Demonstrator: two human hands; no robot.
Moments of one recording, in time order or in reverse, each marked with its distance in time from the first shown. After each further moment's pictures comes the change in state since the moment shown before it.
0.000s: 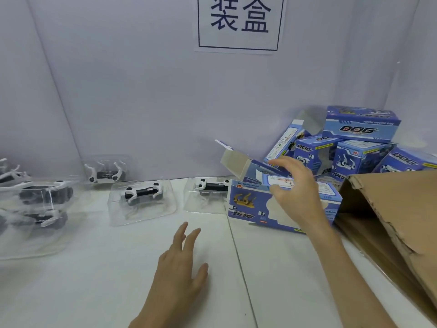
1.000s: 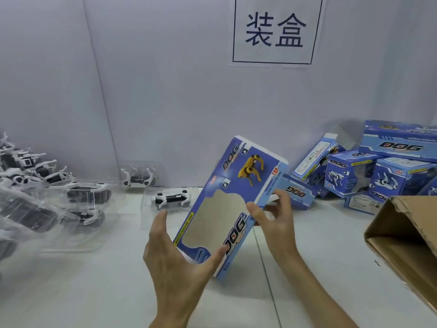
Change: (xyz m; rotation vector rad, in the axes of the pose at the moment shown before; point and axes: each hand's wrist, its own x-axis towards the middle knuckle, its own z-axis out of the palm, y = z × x) left_hand -0.003 0.005 -0.040 -0.366 0.788 -0.156; right_hand -0.034 -0.029 0.096 0.837 -0.080 0.220
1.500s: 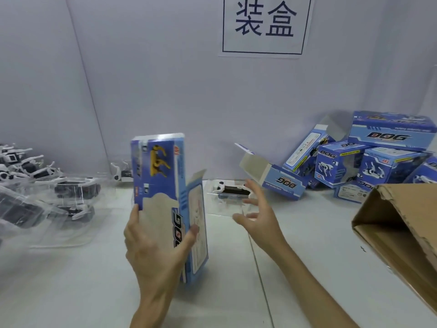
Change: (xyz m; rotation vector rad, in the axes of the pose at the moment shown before) left_hand 0.009 -0.012 -0.004 0.009 0.026 -0.159; right_hand 0.000 0.015 -0.010 -0.350 -0.224 0.014
